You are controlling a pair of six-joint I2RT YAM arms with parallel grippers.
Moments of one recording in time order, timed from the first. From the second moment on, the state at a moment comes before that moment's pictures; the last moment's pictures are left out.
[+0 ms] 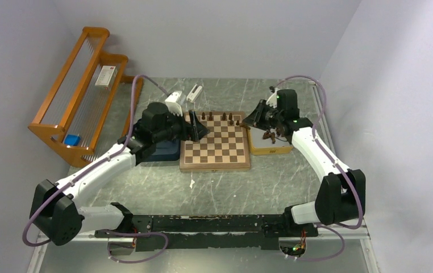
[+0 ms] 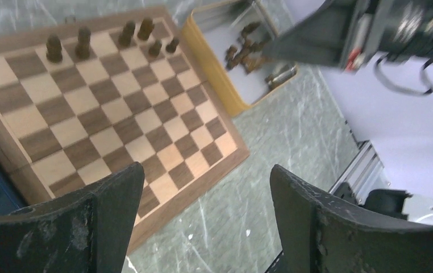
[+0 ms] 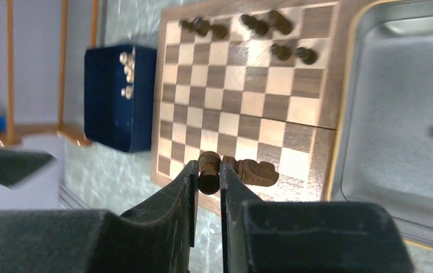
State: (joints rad) left arm -0.62 1.22 0.88 -0.01 0.21 -0.52; right arm 0.18 1.38 1.03 -0.29 -0.41 0.57
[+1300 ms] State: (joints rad) left arm -0.34 1.26 0.94 -0.15 0.63 -0.43; right arm 0.51 1.35 1.03 -0.03 -0.32 0.18
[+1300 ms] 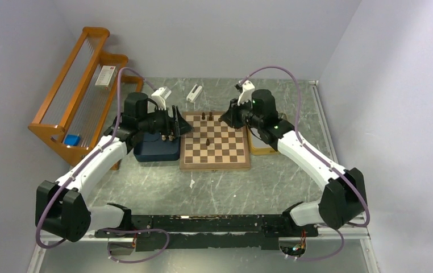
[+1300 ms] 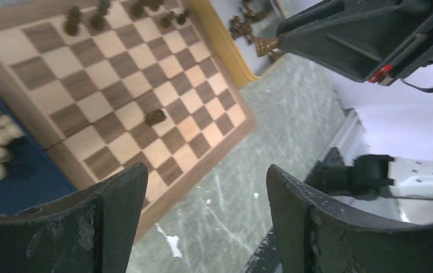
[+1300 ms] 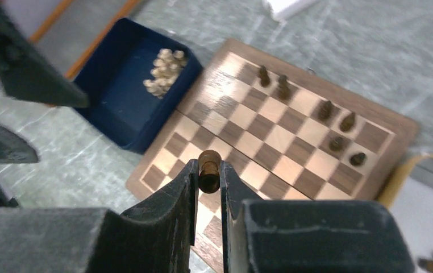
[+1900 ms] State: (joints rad) left arm -0.36 1.04 0.86 -0.33 0.32 -0.18; right arm 0.43 1.83 1.54 -0.53 0.14 0.18
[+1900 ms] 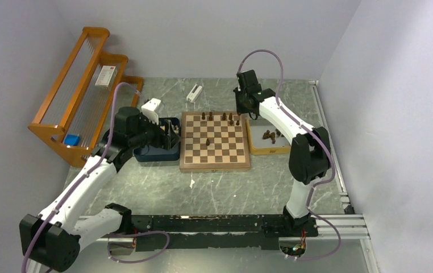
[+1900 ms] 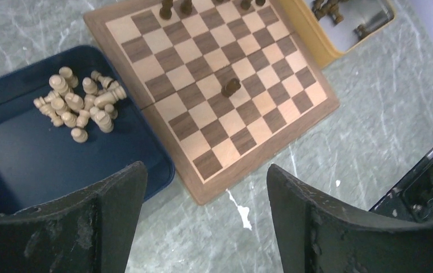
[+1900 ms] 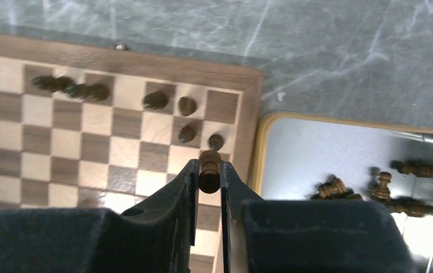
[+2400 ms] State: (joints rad) left arm -0.43 0.98 0.80 -0.34 0.23 -0.12; right arm 0.39 2.04 1.68 -0.57 0.17 0.20
